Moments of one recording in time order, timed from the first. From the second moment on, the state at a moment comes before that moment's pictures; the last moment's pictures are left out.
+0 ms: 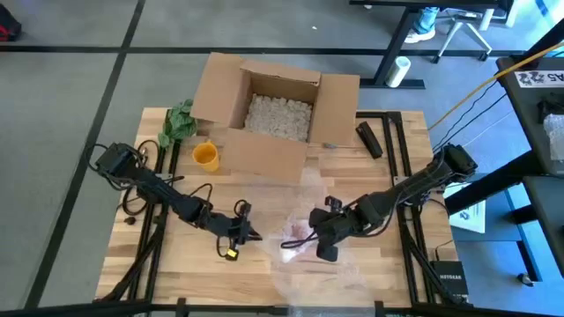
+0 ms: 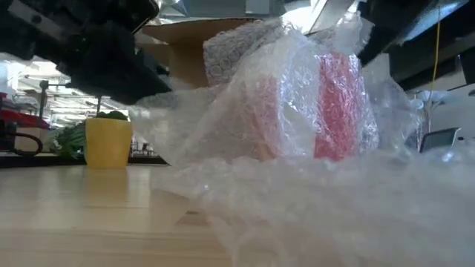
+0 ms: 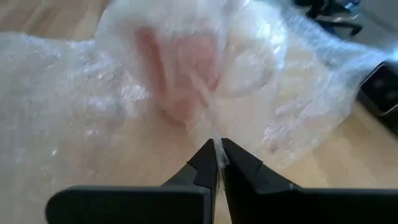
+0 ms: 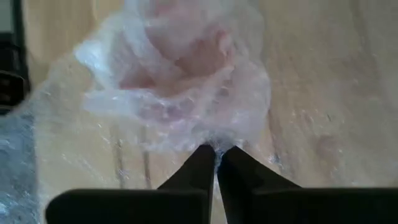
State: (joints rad) left arm -0.46 1.61 0.58 0.57 -0.23 -0.15; right arm 0.48 1.59 1.19 -0.68 0.19 0.67
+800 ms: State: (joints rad) left arm -0.37 1.85 0.86 0.50 -0.01 -0.07; right arm 0.44 1.59 1.19 -0.47 0.08 0.57
